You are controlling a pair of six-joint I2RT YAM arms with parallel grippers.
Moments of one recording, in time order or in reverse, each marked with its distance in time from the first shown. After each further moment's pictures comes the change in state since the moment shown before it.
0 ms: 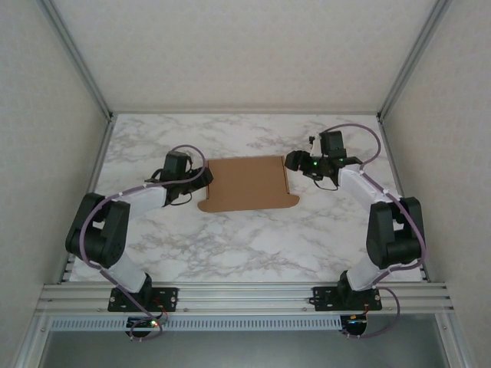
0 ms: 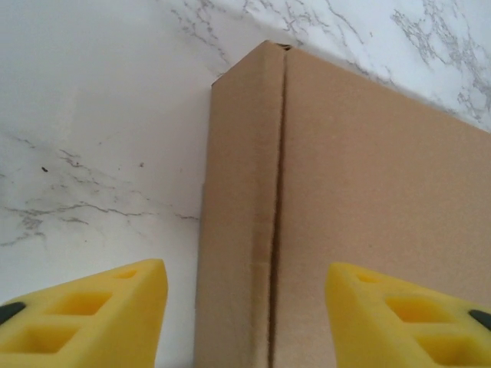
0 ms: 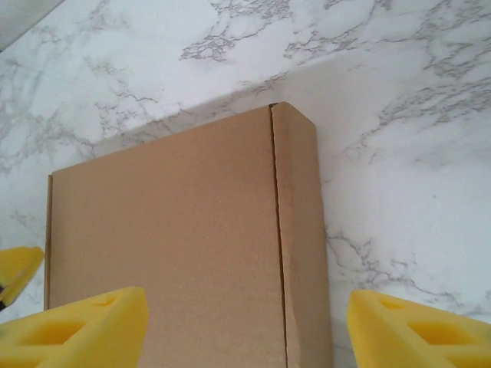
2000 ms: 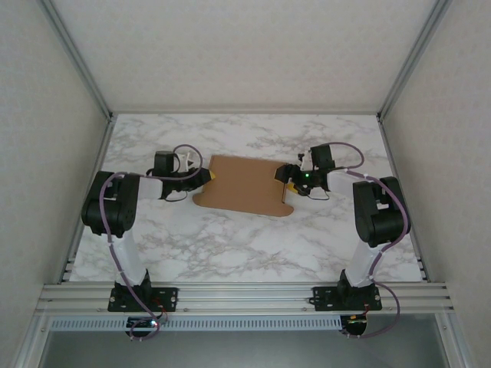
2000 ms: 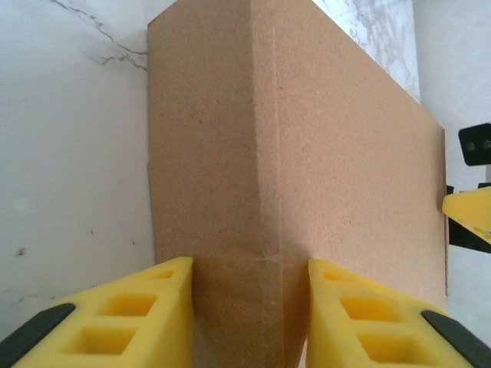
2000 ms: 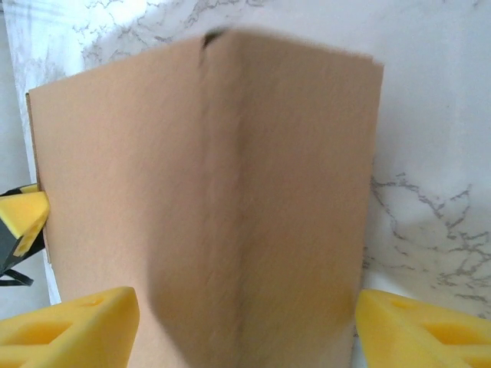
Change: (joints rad) left arm 0.157 0.282 0.051 0.246 0.575 0.118; right arm 0.006 0.189 -0.094 0.177 -0.214 0.115
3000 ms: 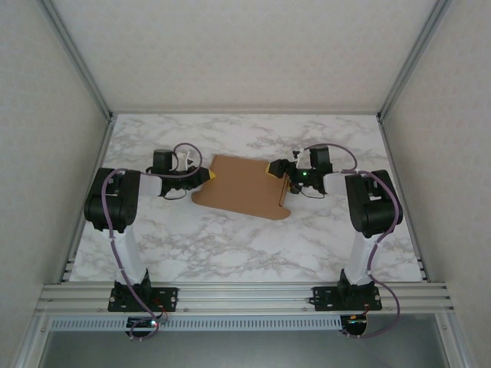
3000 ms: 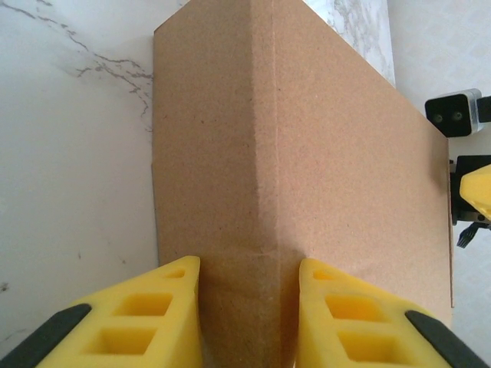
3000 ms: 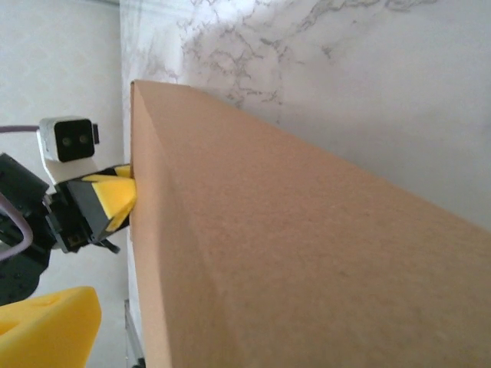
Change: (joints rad) left arm 0.019 0.050 0.041 -0.002 0.090 0.028; right arm 0.006 0.108 -0.030 0.336 -0.238 0.130
